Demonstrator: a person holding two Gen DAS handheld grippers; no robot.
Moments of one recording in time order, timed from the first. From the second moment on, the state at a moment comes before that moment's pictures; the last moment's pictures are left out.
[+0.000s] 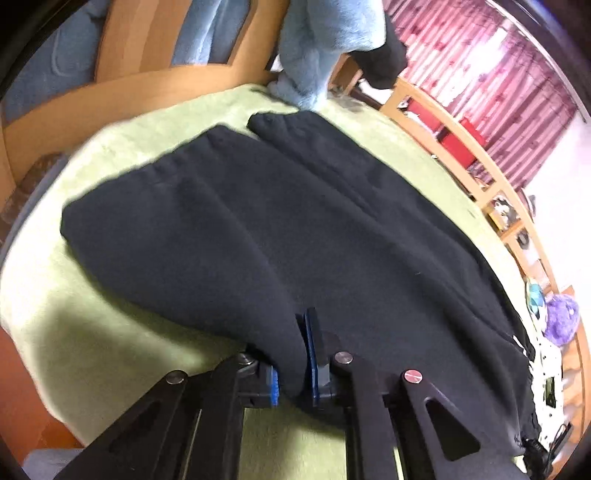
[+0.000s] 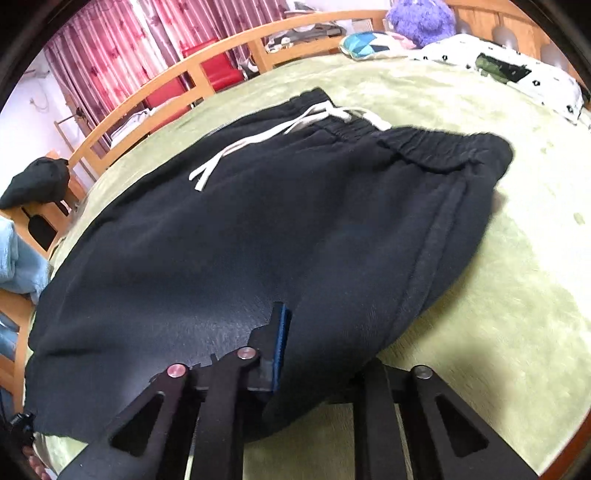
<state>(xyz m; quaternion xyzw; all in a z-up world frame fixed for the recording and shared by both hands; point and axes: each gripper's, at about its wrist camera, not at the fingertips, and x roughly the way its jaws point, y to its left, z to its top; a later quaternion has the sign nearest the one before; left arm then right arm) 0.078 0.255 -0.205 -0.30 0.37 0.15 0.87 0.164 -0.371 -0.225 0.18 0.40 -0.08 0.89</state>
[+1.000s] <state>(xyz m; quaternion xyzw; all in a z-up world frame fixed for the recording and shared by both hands) 0.166 0.253 -0.070 -0.24 0.30 0.14 0.91 0.220 -0.350 -0.084 0.14 0.36 -0.02 0.92</state>
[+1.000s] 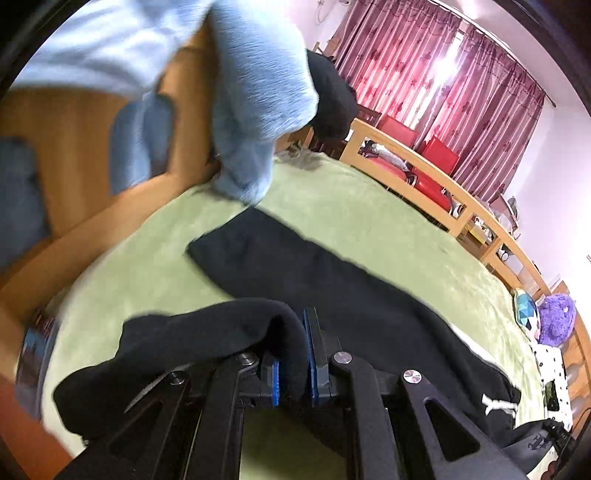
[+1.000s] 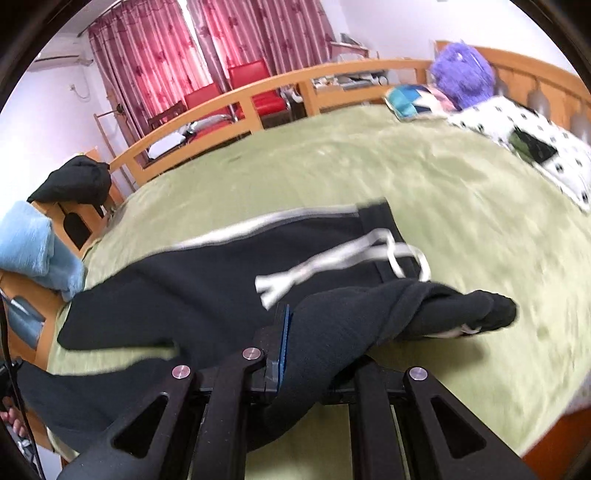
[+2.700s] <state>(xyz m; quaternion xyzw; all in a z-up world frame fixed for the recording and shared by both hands) 0.316 0.177 -0.236 -0.29 0.41 0.09 0.86 0.343 -0.347 -0.241 0.23 0.44 -0.04 0.87</state>
